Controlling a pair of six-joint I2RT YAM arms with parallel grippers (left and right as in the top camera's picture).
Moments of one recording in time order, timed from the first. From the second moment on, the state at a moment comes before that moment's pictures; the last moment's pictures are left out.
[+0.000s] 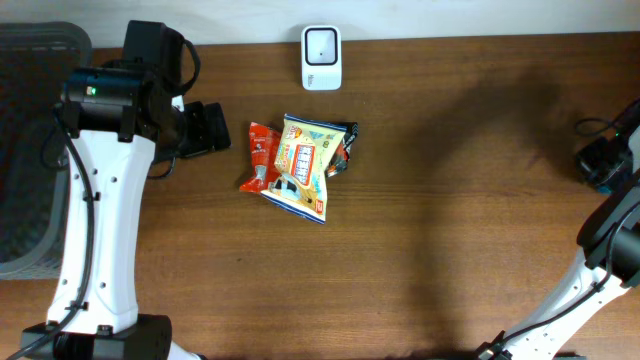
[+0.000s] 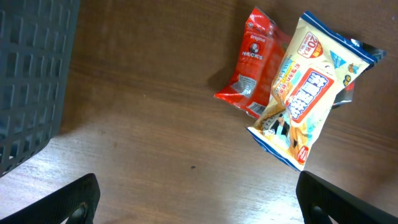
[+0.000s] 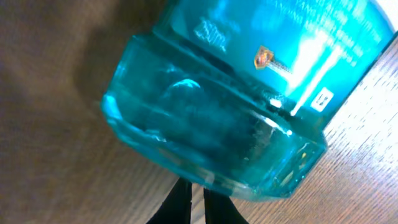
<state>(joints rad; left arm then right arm) -0.13 1.71 2.04 -1.59 -0.08 -0.38 -0.63 2.31 1.85 -0.98 0.10 0.42</state>
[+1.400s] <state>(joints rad) -0.13 1.71 2.04 -1.59 -0.08 -0.38 0.45 2.31 2.00 -1.08 -0.46 0.26</state>
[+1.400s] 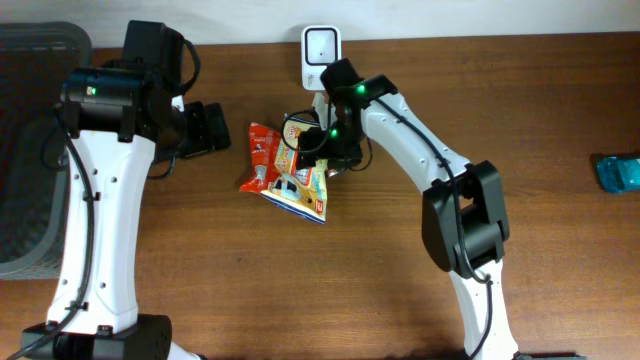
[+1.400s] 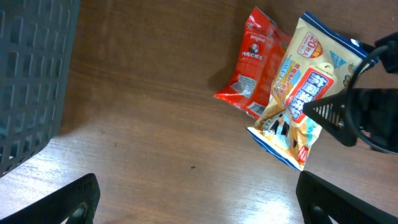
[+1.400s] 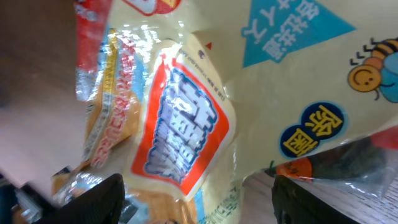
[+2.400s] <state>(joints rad) -0.13 1.71 2.04 -1.59 -0.08 -0.38 0.29 2.08 2.05 -1.44 0.14 0.39</state>
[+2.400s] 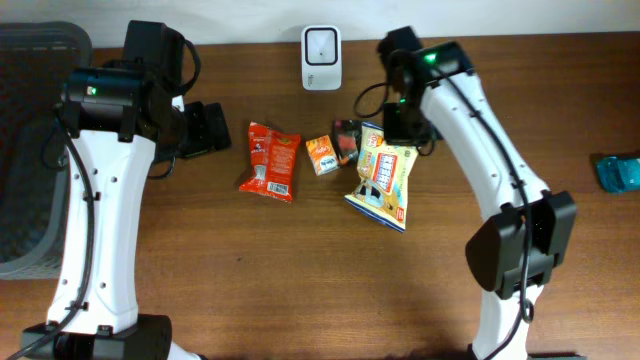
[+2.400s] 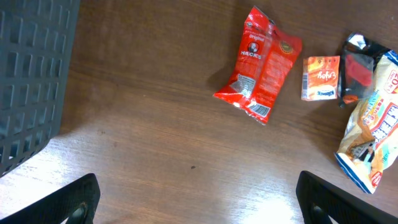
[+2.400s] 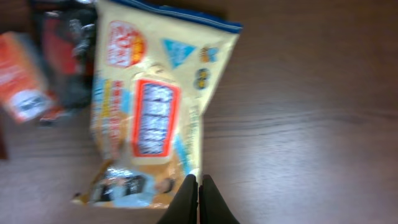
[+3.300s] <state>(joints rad) -0.13 1.71 2.04 -1.59 -0.08 -0.38 0.39 2.09 1.71 -1.17 -0.29 0.28</state>
